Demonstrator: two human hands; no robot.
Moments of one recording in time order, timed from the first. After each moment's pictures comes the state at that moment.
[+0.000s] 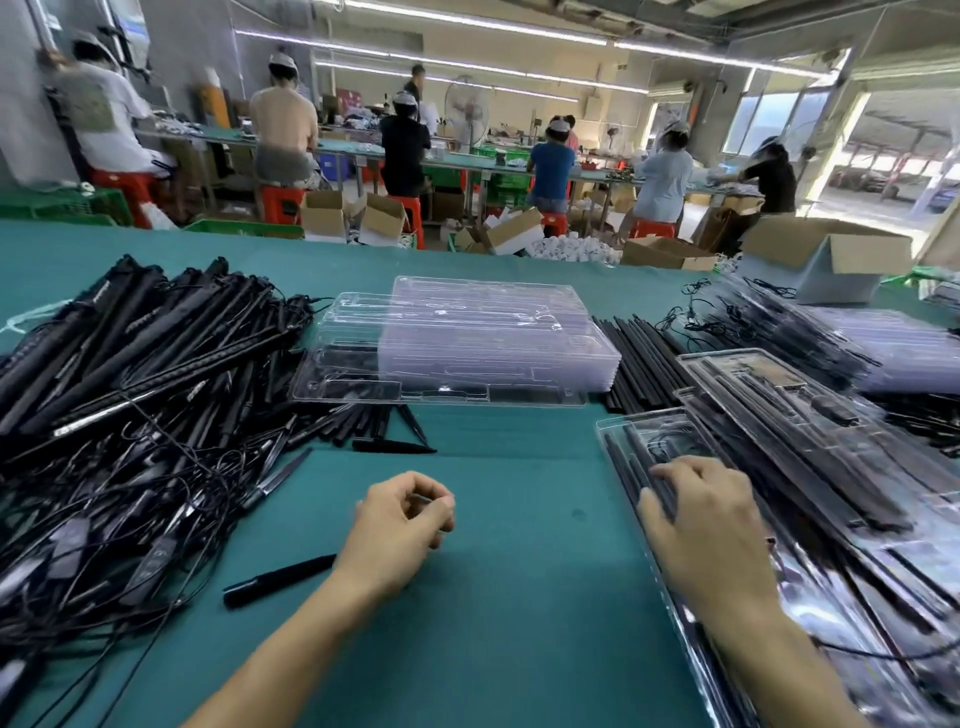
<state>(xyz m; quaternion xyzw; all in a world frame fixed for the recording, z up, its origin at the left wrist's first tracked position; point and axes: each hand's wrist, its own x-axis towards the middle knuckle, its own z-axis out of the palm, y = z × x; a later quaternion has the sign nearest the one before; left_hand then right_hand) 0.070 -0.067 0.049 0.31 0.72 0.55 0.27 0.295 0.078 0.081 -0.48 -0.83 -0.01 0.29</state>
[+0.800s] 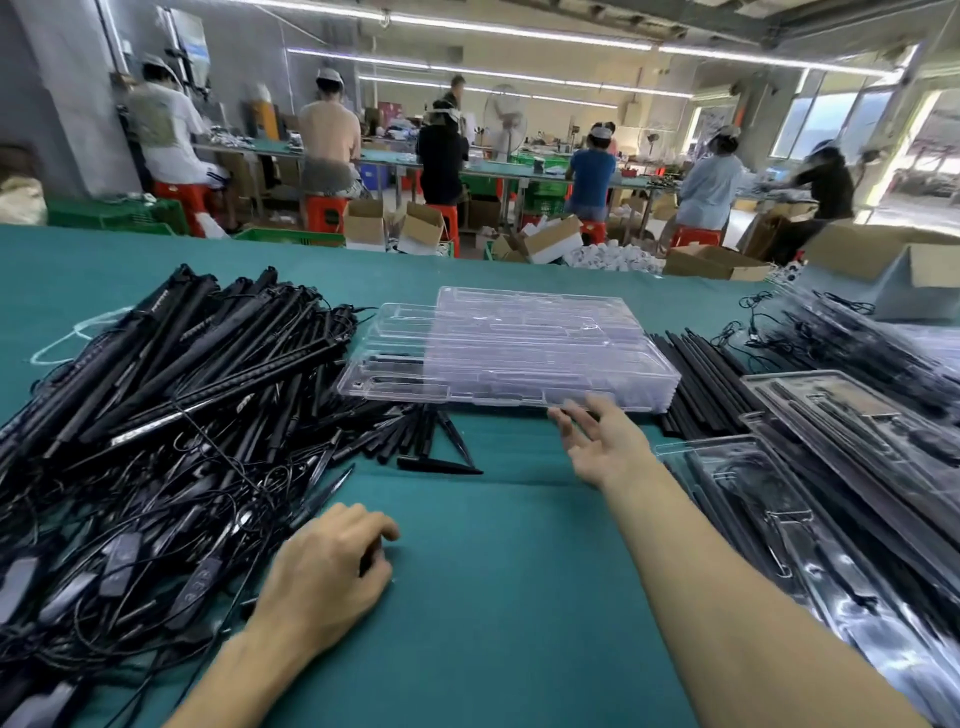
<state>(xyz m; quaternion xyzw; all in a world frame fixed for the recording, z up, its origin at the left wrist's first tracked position) -0.016 -0.119 0.009 0.53 0.79 0.28 -0.11 0.116 0.144 0.088 -0.39 -0.26 0.79 0.39</state>
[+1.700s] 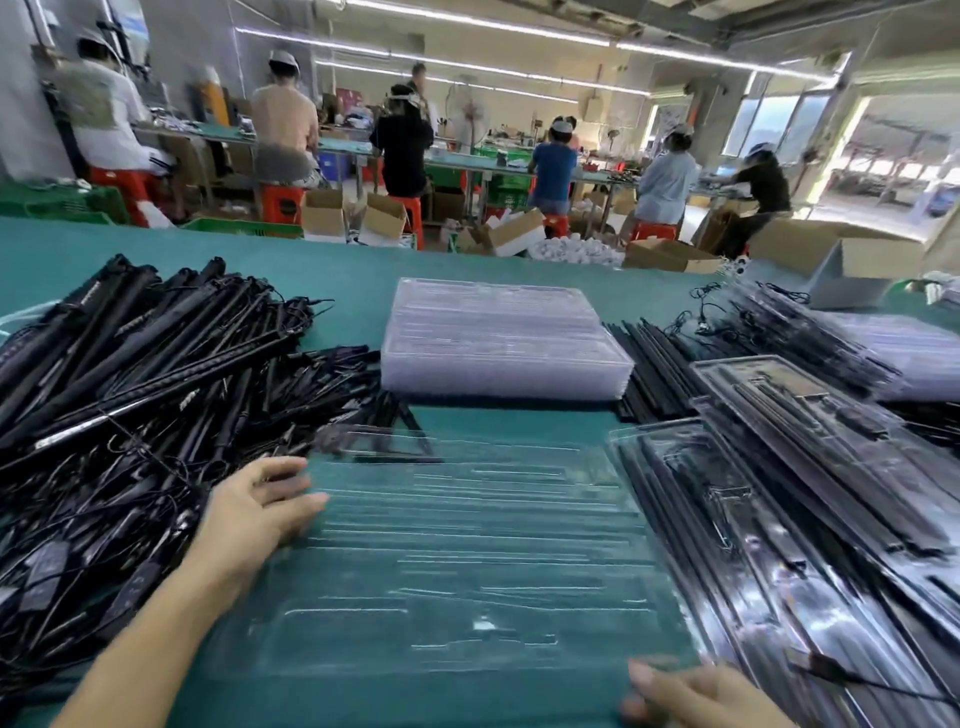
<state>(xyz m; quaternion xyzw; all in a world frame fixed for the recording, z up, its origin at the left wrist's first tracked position) -0.060 -0.102 0.009 0.18 0.69 0.65 0.26 0.323 0.012 0.071 -0.49 -0.64 0.59 0.04</state>
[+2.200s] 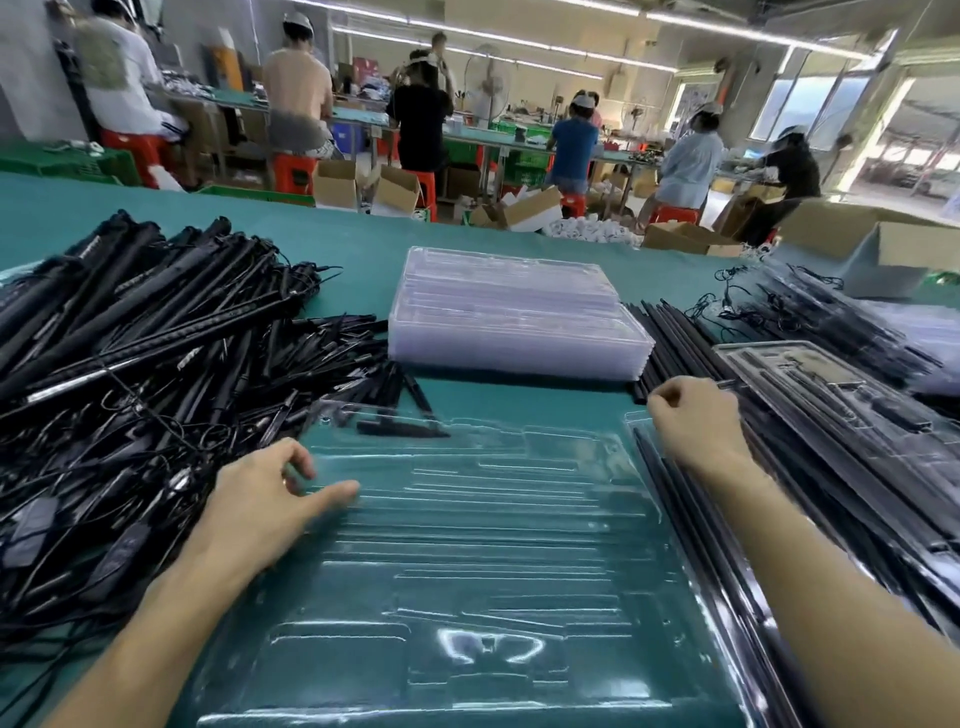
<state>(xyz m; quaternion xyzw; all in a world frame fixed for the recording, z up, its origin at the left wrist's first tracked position) -0.036 -0.107 0.021 0.31 0.87 0.38 0.06 0.224 0.196 0.084 -0.51 -0.80 0.14 0.27</state>
